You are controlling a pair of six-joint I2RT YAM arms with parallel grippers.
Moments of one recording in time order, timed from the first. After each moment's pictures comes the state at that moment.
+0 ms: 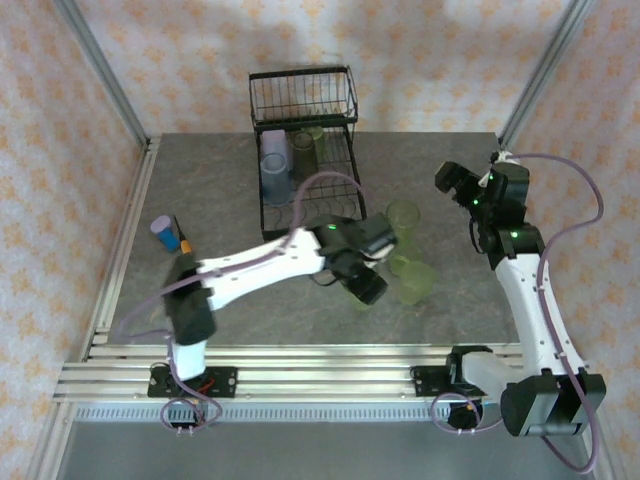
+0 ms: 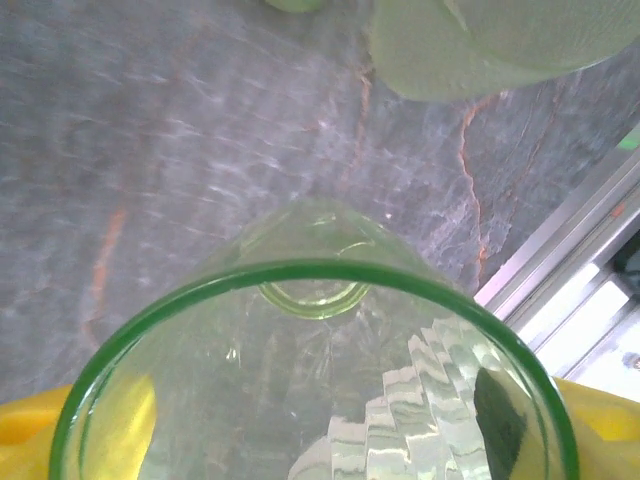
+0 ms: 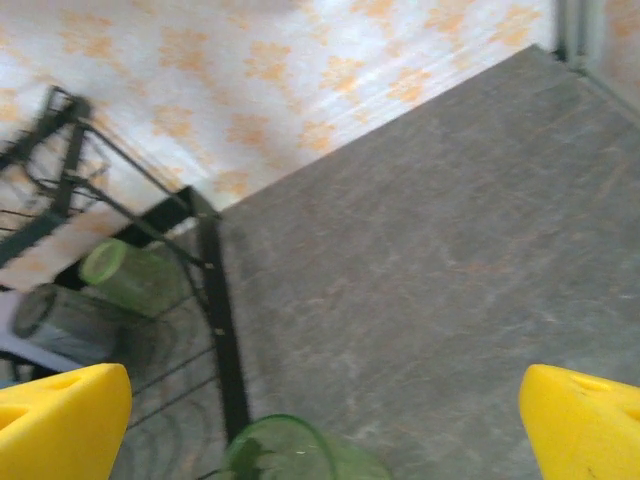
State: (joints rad) left arm -1.01 1.81 1.70 -1.09 0.01 -0.29; right arm 0.00 1.06 1.05 -0.42 -0.06 0.51
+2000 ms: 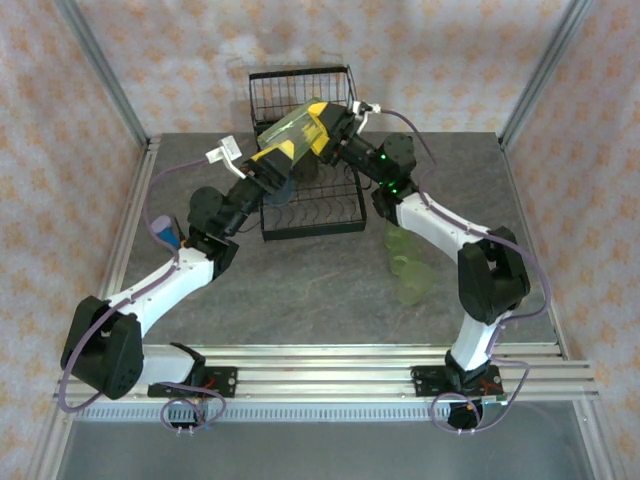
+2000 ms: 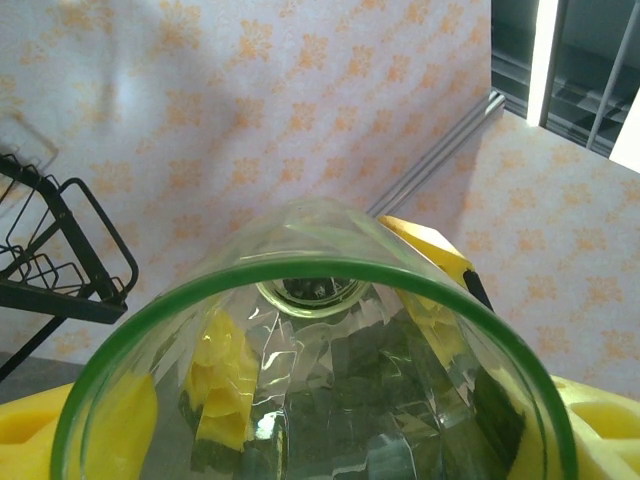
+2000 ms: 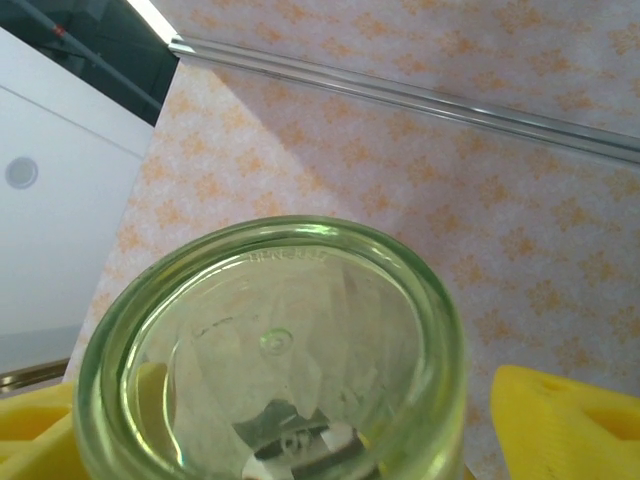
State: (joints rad) left arm -0.39 1.31 0.82 0.84 0.19 -0.93; right arm 0.50 1.78 1.35 0.82 -0.55 1.54
